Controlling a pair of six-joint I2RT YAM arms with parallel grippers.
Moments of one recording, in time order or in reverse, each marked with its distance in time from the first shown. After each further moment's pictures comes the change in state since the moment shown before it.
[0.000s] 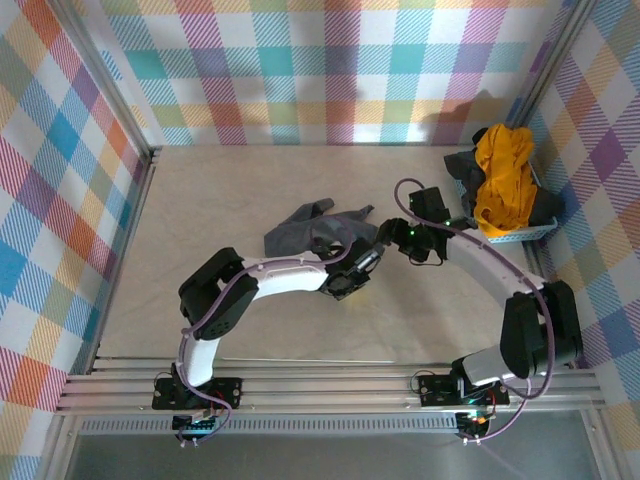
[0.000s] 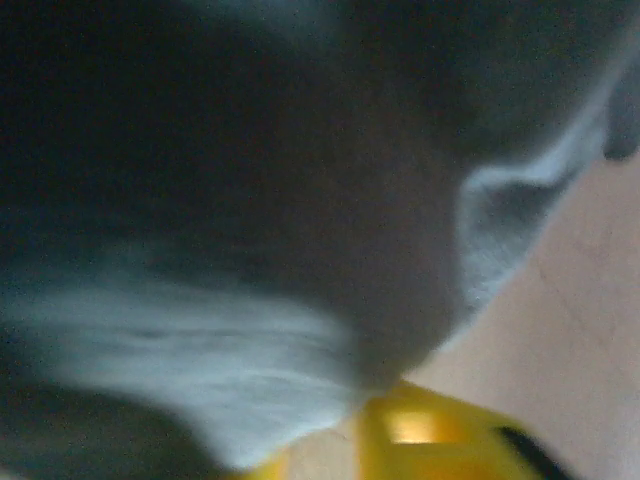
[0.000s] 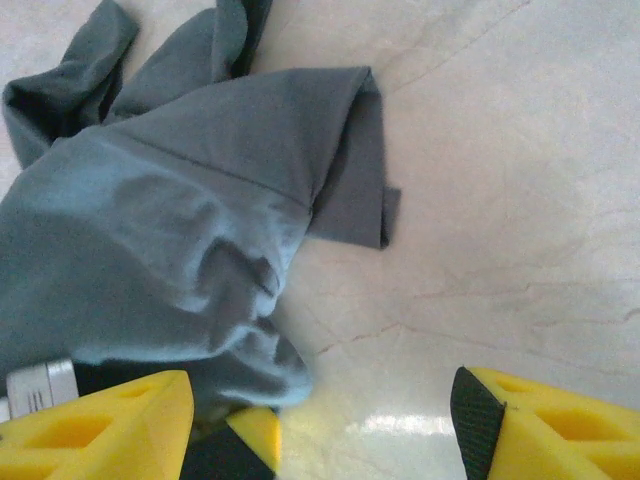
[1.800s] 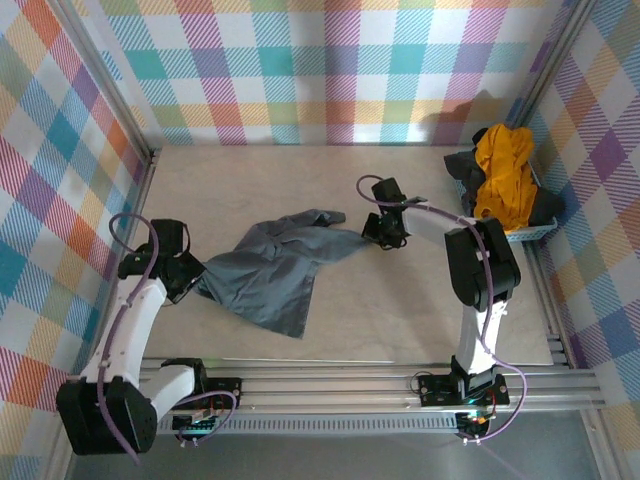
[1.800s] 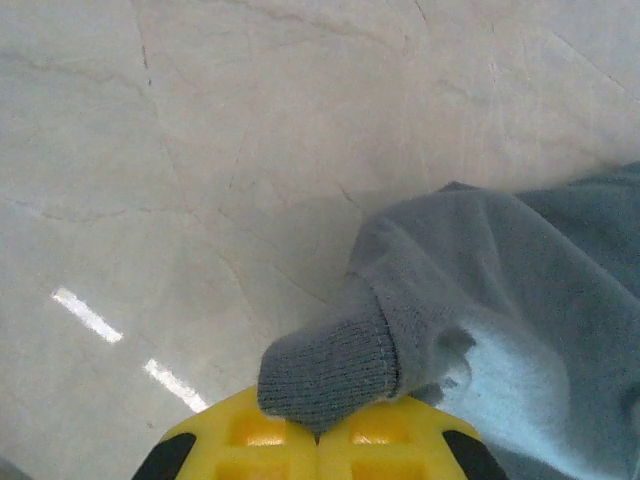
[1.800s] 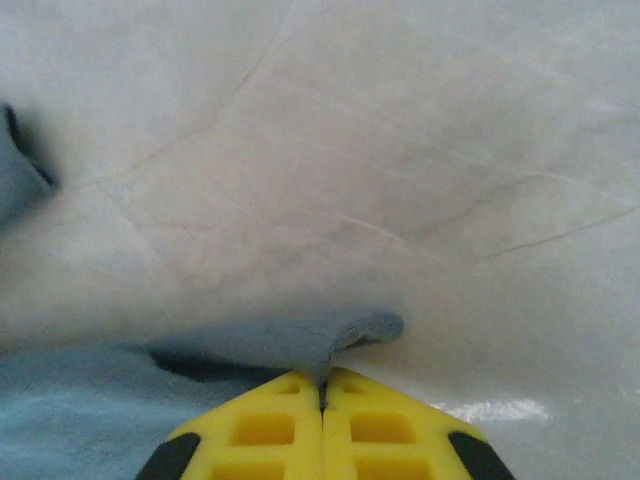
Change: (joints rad) left arm 1.003 -0.877 -0.399 -0.519 0.111 0.615; right arm 0.061 0.540 0.315 0.058 0.117 -0.003
